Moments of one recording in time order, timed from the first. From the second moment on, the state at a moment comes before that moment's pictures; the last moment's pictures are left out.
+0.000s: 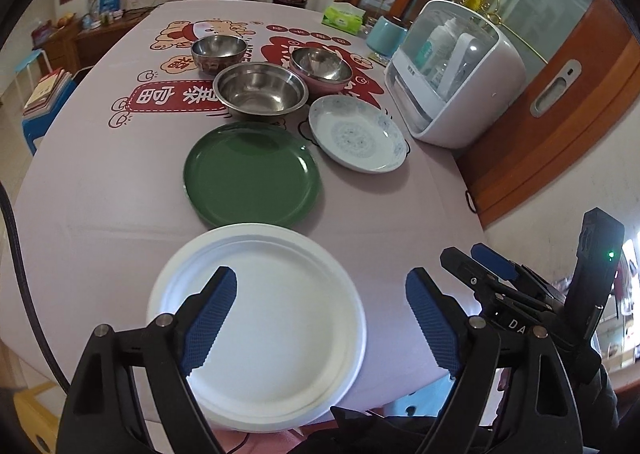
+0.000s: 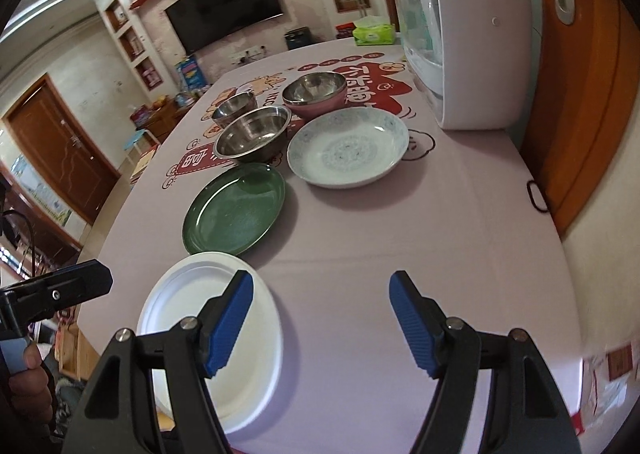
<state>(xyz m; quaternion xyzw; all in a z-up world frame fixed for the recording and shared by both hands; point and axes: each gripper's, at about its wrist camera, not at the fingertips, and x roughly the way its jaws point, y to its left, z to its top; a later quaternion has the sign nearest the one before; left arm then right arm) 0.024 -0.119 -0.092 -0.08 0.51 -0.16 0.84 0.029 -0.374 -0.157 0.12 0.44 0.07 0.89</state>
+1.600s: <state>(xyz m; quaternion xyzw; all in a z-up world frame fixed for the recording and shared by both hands) 0.228 -0.227 -0.153 -0.07 0.57 -0.05 0.82 0.219 -0.473 -0.227 0.22 0.44 0.13 0.86</state>
